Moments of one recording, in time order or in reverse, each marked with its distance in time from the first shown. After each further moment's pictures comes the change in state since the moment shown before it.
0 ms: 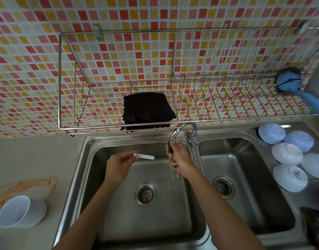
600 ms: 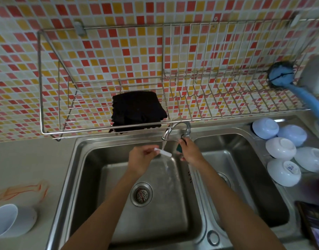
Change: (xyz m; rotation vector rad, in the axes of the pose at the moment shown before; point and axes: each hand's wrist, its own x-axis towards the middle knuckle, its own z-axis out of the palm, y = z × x) left_hand 0.022 0.030 0.075 -0.024 -0.171 0.056; right_hand 0.031 0.001 -0.065 -0.556 0.156 -0.096
